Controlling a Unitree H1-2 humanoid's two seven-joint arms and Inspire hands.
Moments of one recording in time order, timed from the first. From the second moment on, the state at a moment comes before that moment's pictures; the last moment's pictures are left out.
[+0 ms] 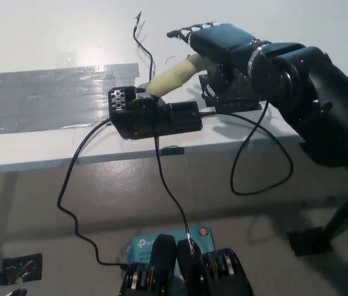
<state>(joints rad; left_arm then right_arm) 0.21 0.45 0.10 0.06 -0.12 0.34 -0.27 -1.15 -0.34 0.70 0.39 -0.57 0.25 0.50</state>
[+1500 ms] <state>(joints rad) 0.21 0.45 0.02 0.07 -0.06 0.34 -0.27 -1.03 -0.29 0.83 0.61 -1.00 0.09 -0.13</state>
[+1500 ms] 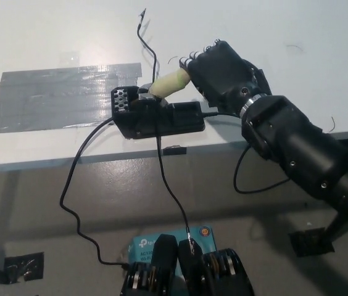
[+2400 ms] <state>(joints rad) 0.21 0.46 0.02 0.07 -0.03 0.35 -0.27 -1.06 -0.44 0.61 0.63 -1.06 -0.08 -0.27</state>
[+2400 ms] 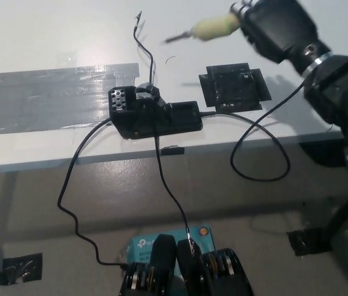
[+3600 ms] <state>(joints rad) 0.21 0.46 0.02 0.07 -0.02 0.35 -0.27 -0.84 -0.39 0.49 0.55 -1.02 0.24 0.23</state>
